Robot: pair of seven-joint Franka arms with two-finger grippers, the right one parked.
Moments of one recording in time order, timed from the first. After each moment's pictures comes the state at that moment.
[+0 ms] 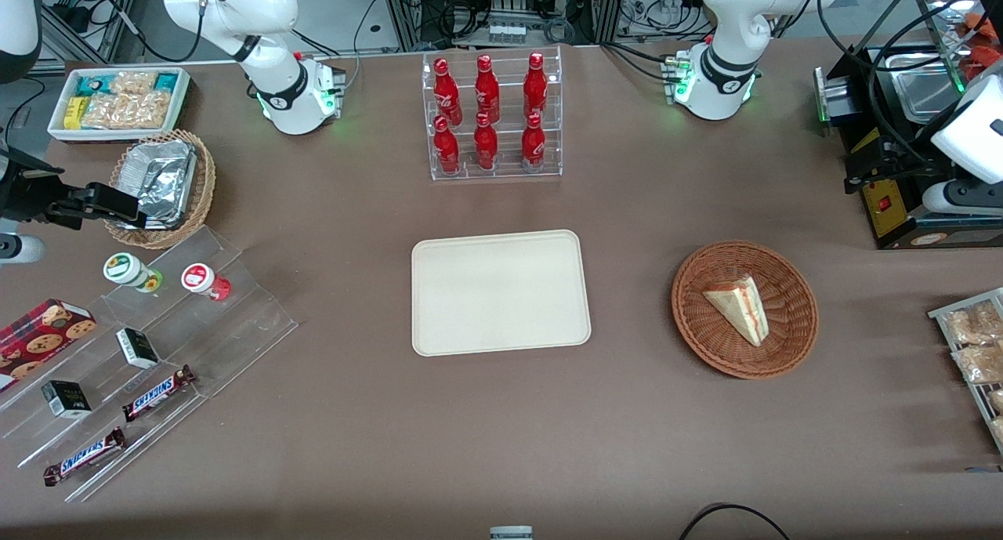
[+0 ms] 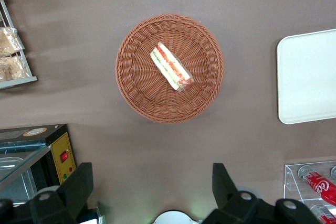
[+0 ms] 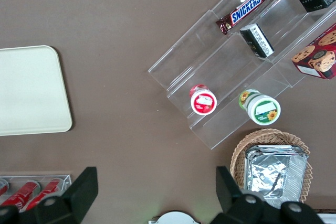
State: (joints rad) arm -0.09 0.03 0.03 -1.48 0.01 1.42 0.03
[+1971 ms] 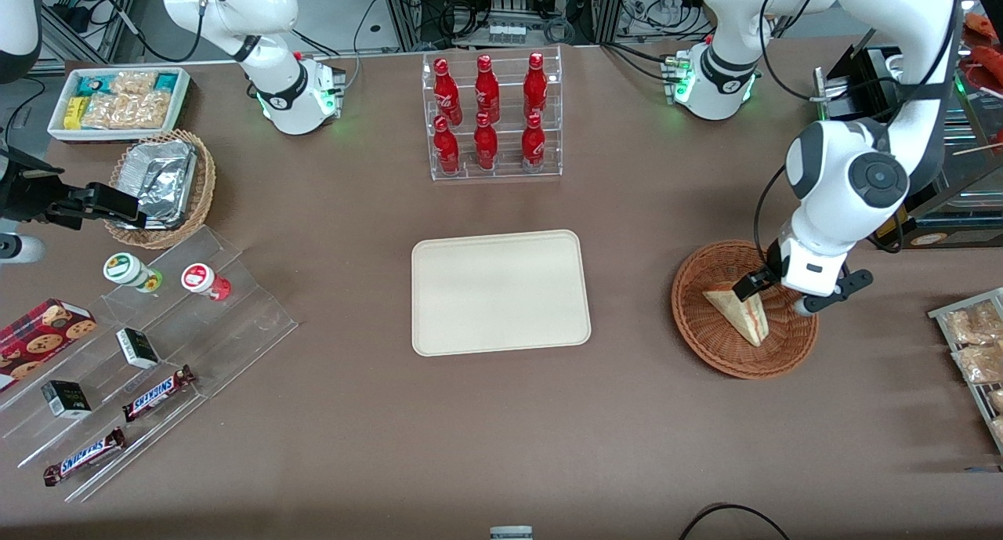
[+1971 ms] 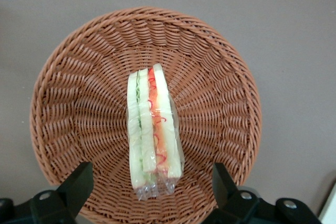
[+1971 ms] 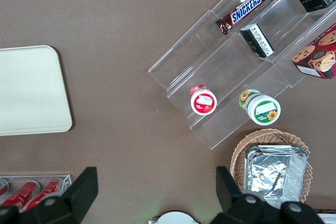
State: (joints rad) arm -0.13 0.15 0.03 -2.20 0.02 2.41 -0.57
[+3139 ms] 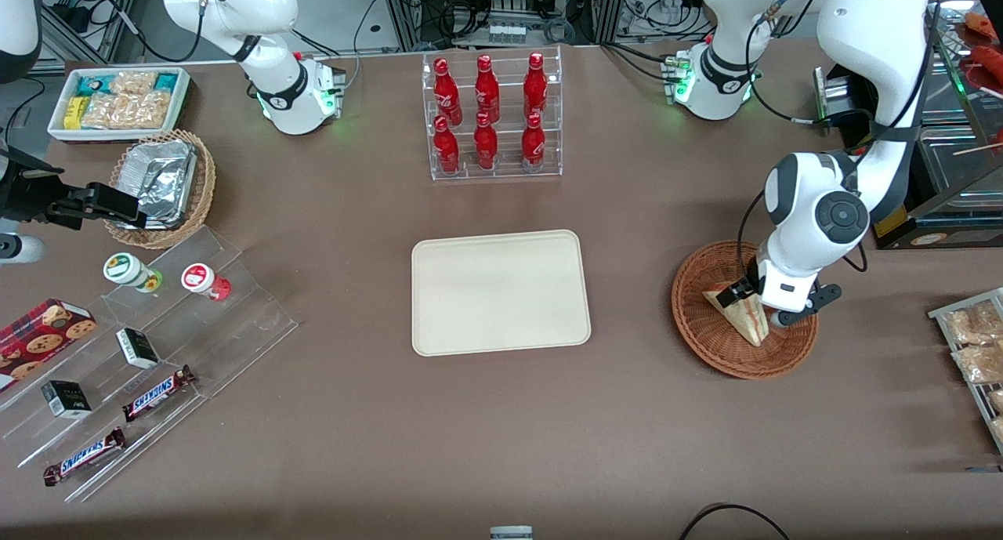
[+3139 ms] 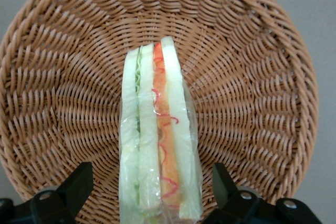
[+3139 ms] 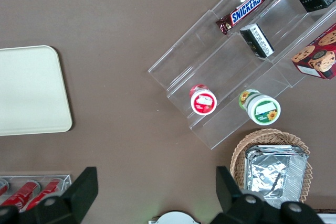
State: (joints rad) arm -0.14 0.28 0.03 -2.20 0.02 2.47 -0.59
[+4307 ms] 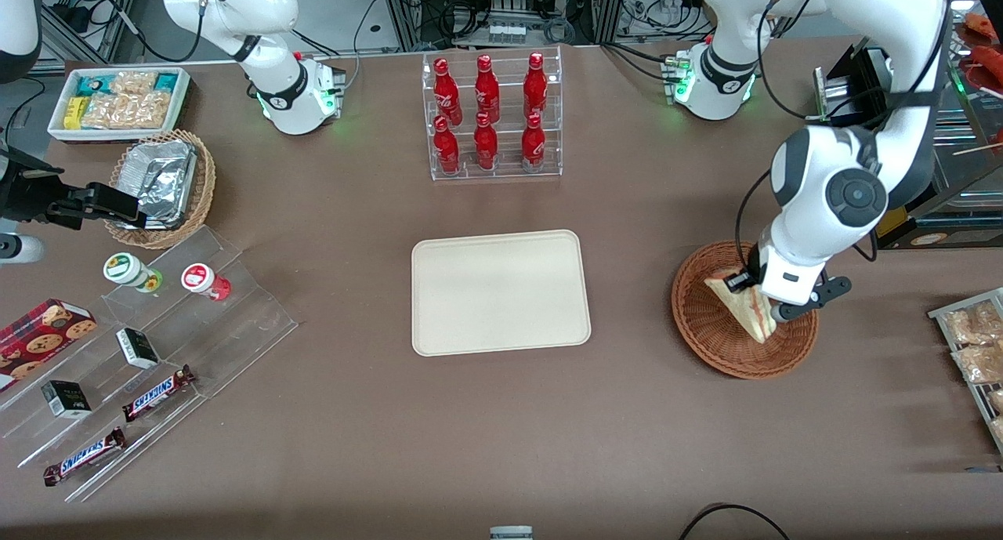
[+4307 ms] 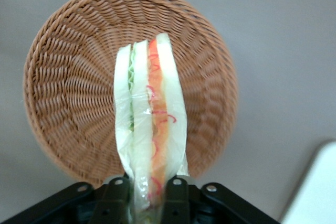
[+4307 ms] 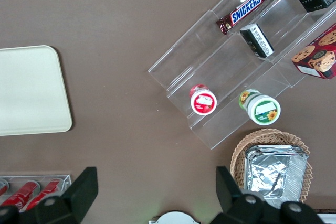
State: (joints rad) arm -0.23 0.15 0.02 -2.03 0.02 2.13 -0.60
